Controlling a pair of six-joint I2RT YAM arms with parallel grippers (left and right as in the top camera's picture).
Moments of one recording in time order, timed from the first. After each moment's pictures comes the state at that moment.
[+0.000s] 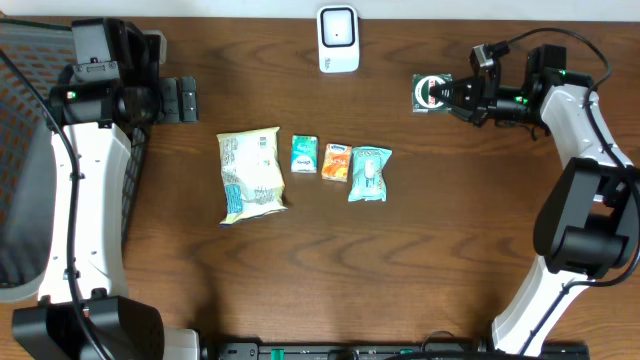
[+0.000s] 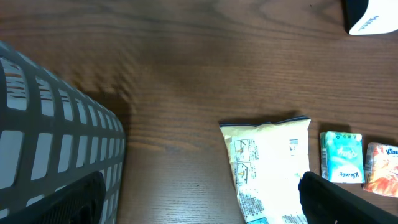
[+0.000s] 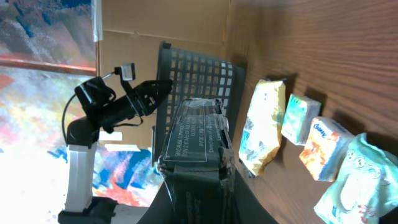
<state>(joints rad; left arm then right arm) 0.12 1.60 1.58 -0.94 0.10 0.09 -0.17 2.09 1.63 -0.95 -1.51 -0.01</state>
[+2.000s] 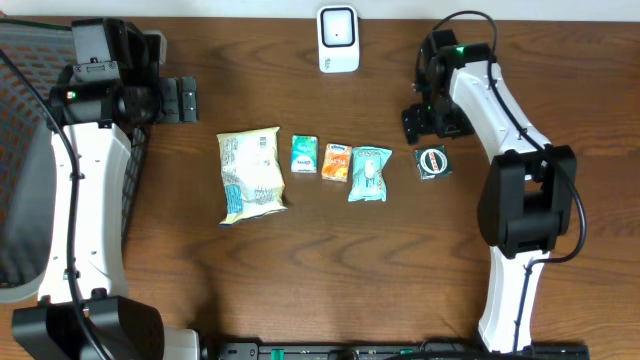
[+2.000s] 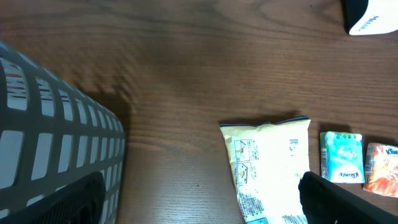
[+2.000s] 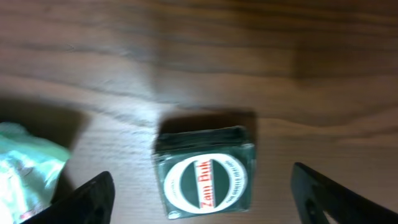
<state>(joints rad) 0.12 1.60 1.58 -0.94 0.10 0.09 0.17 2.24 1.90 -1.23 0.06 0.06</state>
